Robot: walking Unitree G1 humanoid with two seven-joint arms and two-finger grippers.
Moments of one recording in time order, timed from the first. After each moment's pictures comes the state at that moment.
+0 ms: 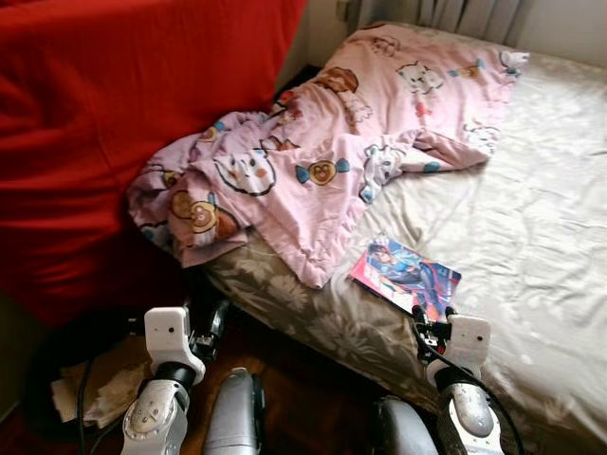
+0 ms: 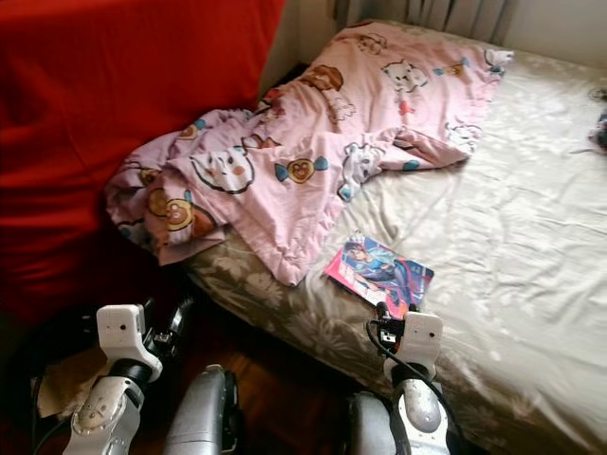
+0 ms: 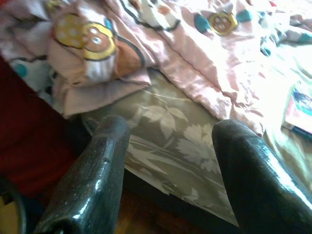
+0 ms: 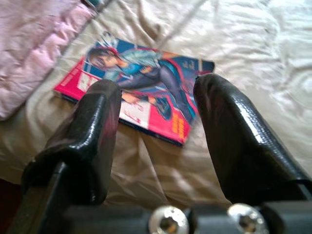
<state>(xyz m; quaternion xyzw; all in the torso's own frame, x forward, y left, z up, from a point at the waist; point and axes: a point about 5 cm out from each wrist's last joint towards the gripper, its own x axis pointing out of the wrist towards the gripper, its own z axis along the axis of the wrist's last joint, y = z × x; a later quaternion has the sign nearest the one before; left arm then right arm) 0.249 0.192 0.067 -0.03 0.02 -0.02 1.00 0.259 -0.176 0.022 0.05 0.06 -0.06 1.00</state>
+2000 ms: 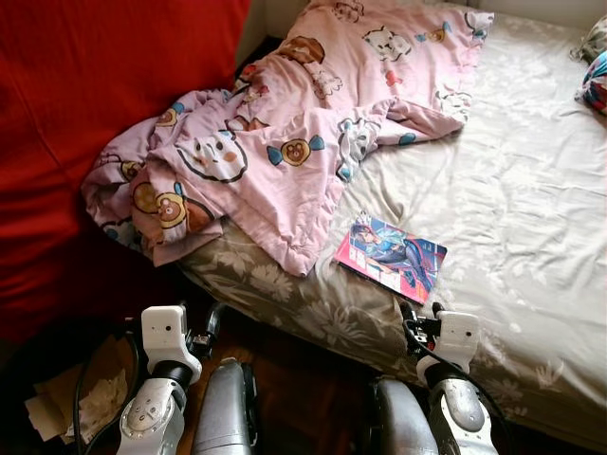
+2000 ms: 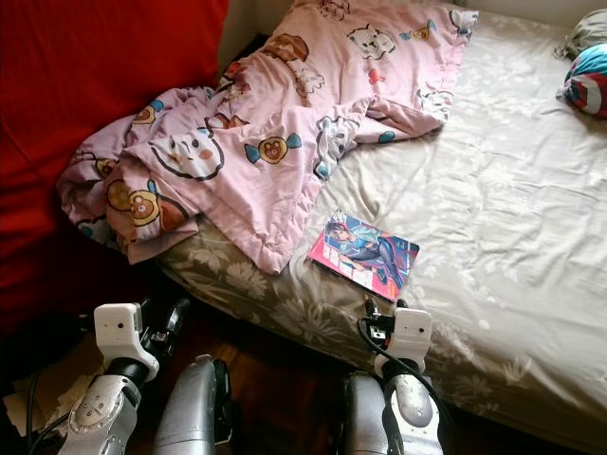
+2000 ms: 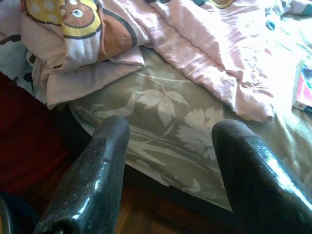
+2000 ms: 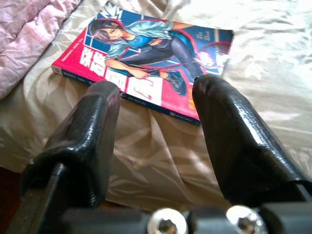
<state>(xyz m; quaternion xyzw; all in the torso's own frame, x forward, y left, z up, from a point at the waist) 0.250 0.195 0.068 -0.03 0.02 -0.01 1.00 0.265 -0.163 0.021 0.06 0.07 -0.02 1.00</state>
